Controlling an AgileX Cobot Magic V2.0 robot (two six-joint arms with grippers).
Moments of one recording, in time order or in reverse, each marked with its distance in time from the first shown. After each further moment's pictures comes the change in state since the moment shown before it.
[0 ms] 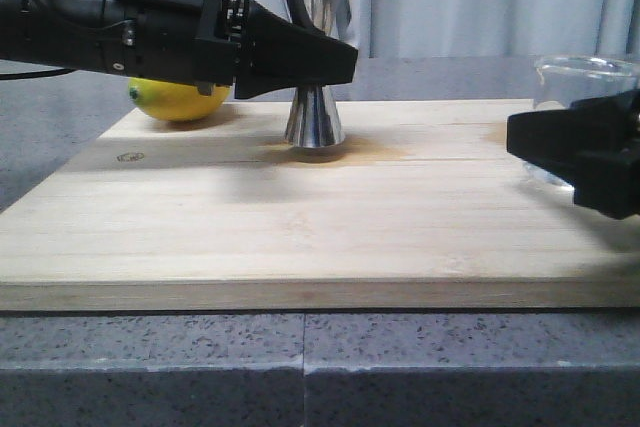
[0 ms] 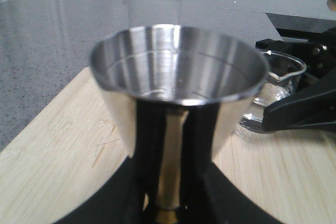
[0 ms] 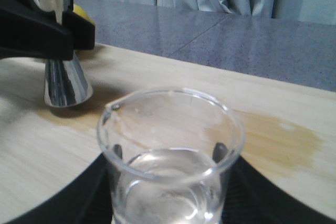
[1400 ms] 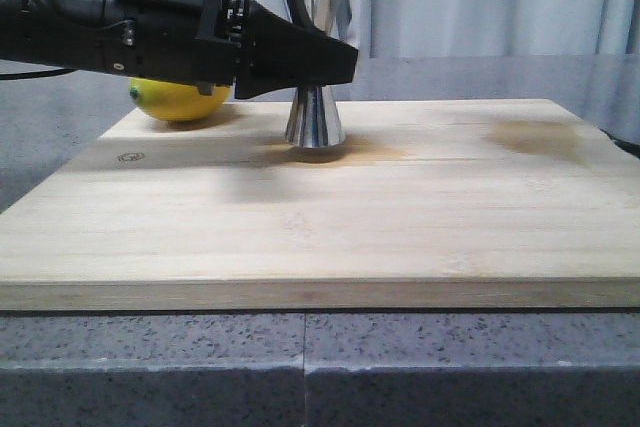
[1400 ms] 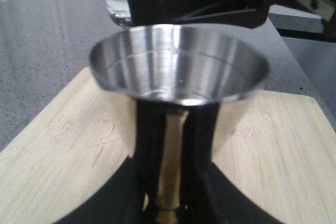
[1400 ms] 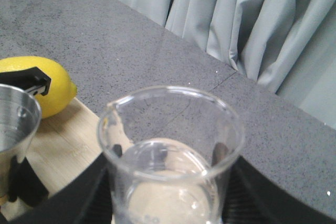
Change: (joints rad) left arm 0.000 0.000 0.000 0.000 0.000 0.000; right arm -0.053 0.011 -0.691 -0.525 0.764 0.195
